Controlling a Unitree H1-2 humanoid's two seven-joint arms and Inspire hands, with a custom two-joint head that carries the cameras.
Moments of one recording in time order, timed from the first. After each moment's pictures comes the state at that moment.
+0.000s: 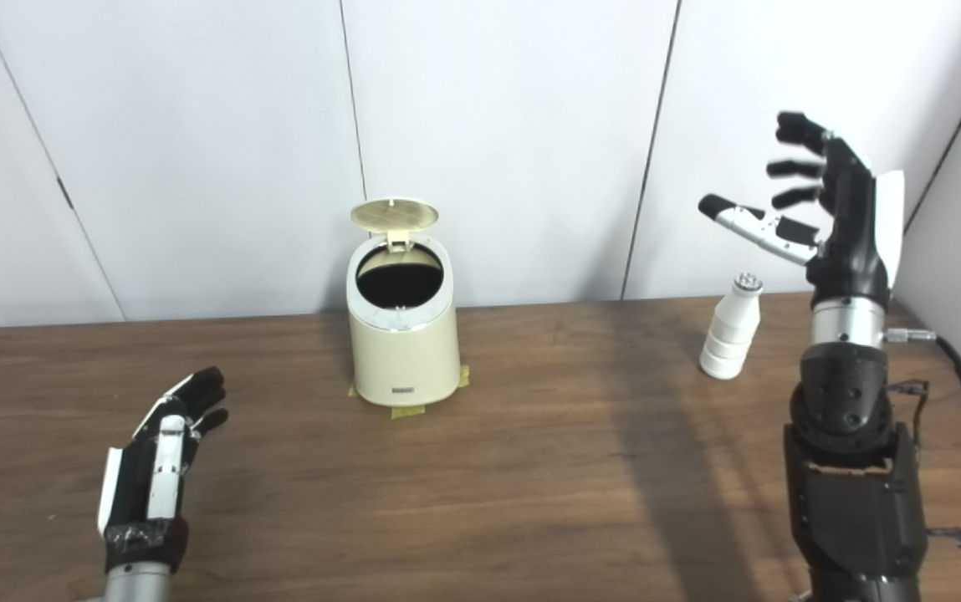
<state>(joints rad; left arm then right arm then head) -0.06 0.04 0.09 -0.01 -0.01 -0.18 0.06 -0.48 -0.33 -0.27 -0.01 -0.29 0.14 -0.23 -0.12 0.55</state>
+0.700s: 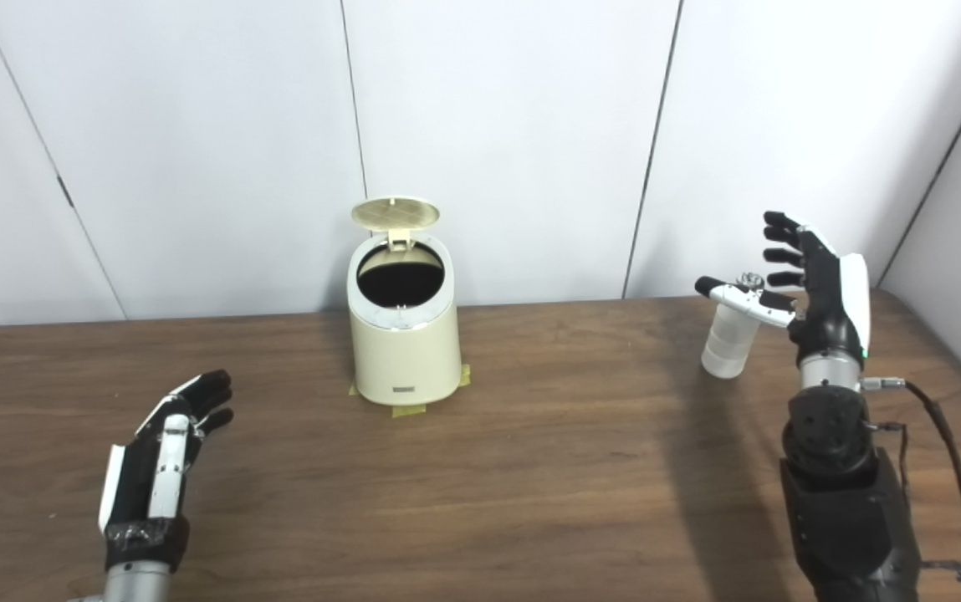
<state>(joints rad) -0.06 0.04 0.09 -0.01 -0.01 -0.18 0.04 -0.45 -0.37 -0.22 0.25 -0.29 0.10 -0.24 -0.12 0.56</state>
